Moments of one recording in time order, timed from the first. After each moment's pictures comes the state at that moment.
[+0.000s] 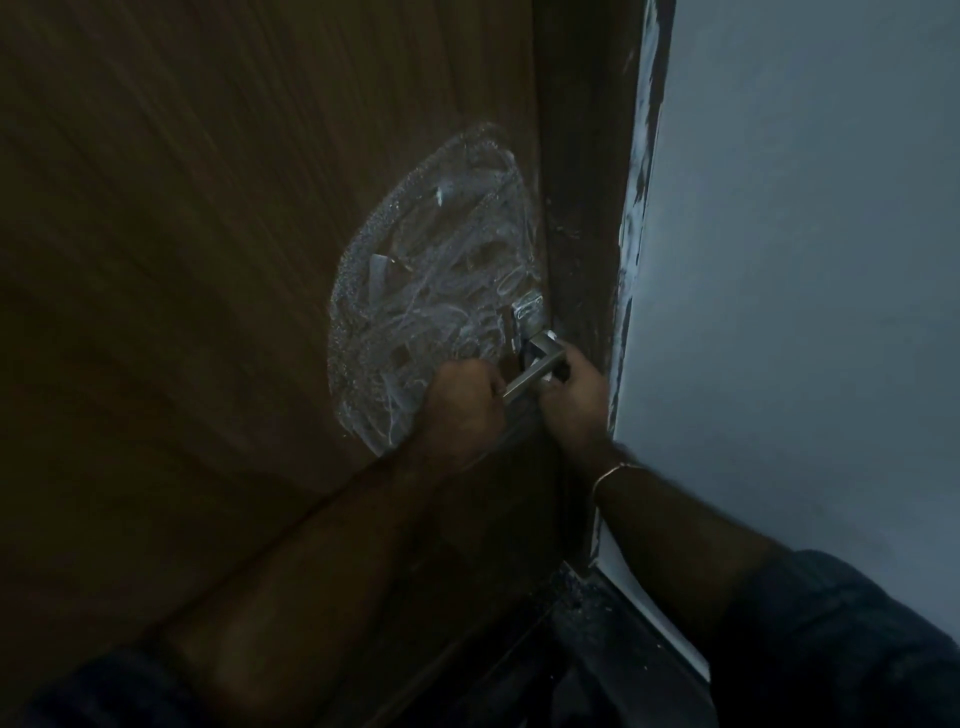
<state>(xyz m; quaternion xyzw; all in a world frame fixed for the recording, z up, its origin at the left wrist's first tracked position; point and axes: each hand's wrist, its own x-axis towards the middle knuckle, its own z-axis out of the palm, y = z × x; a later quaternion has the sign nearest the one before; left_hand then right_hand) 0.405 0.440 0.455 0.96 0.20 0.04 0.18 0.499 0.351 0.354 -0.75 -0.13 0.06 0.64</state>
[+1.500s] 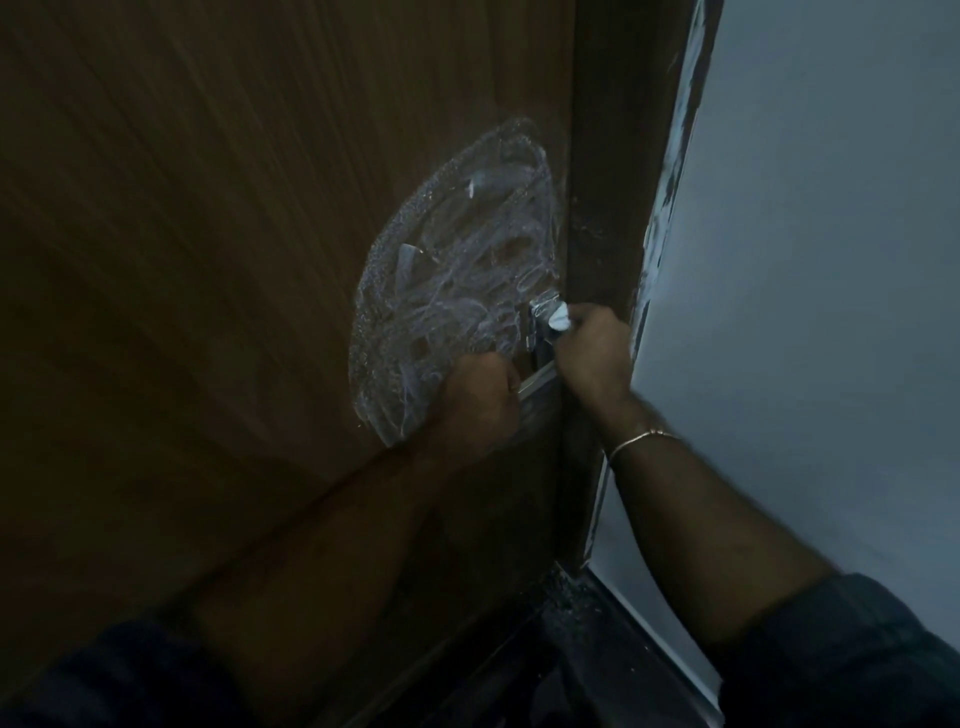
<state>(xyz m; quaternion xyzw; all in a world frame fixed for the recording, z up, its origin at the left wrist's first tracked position) 0.404 0.445 0.458 0.96 0.19 0.02 0.20 0.511 0.358 0.429 -0.86 -0.13 -0.03 0.50</state>
